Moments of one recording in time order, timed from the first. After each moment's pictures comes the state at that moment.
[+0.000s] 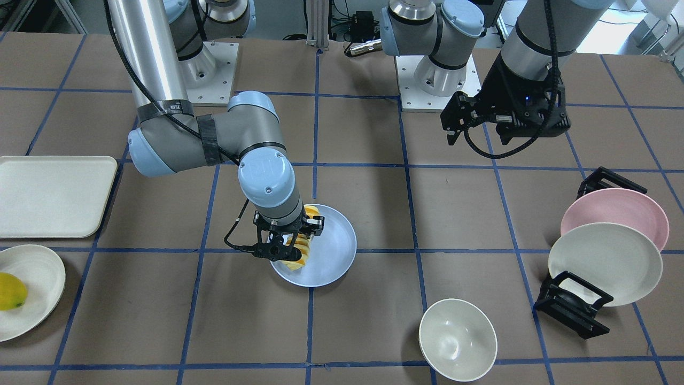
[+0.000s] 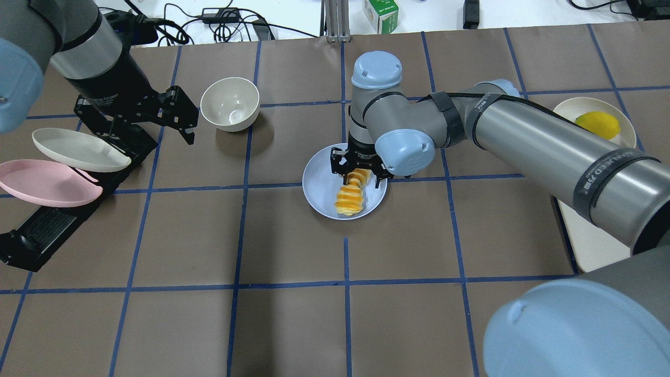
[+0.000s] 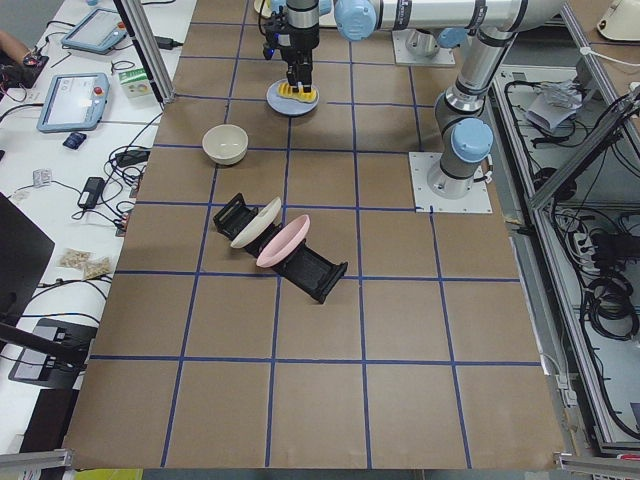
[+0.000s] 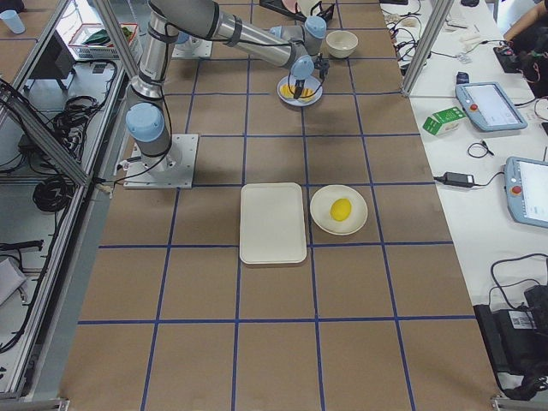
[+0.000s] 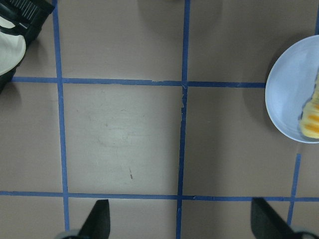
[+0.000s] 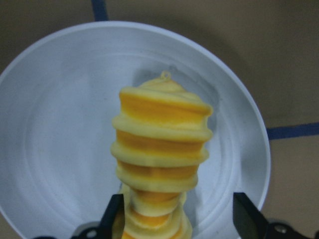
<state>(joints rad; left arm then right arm) -1.50 -1.56 -1.60 -1.60 1.57 0.03 1.87 -1.07 1.64 -2.05 -1.45 0.42</state>
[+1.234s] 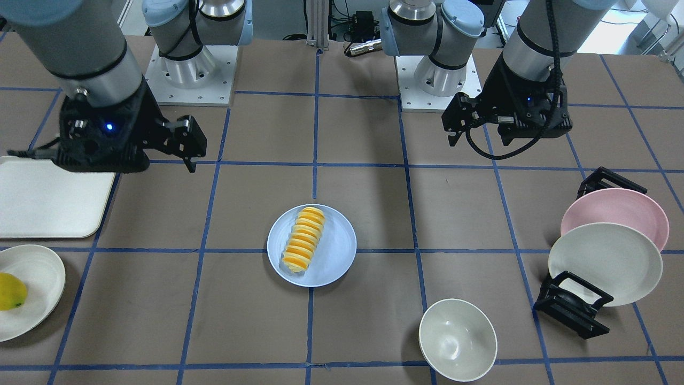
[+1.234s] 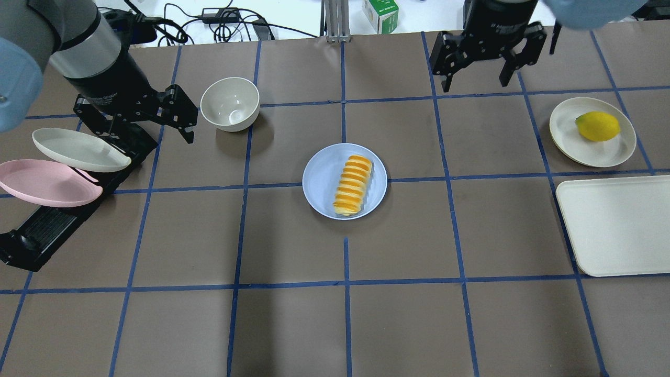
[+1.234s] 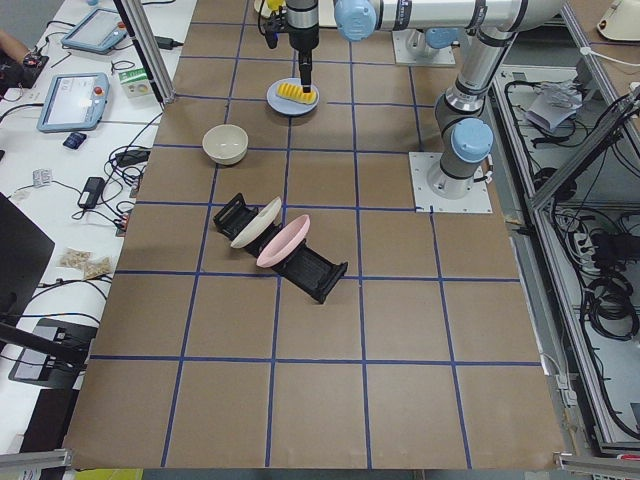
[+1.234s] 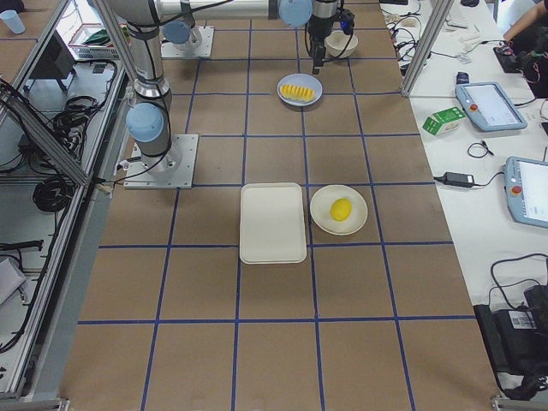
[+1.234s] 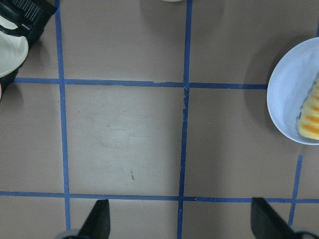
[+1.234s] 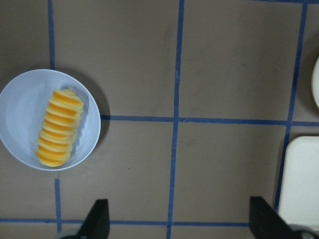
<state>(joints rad) -1.50 -1.56 -1.60 -1.59 1.57 0.03 1.62 -1.39 1.29 -1.44 -1.59 0.00</state>
